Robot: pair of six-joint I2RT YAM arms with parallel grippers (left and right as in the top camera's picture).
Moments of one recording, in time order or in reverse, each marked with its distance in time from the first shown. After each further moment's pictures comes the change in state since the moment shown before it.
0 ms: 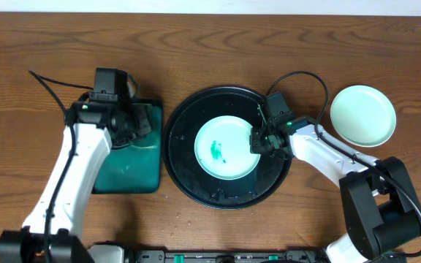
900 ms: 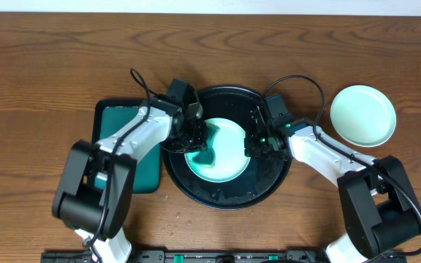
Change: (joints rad) left arm -0.278 0.414 0.000 0.220 0.284 -0.030; right arm 0.007 0.004 -0.017 0.035 -0.168 -0.011
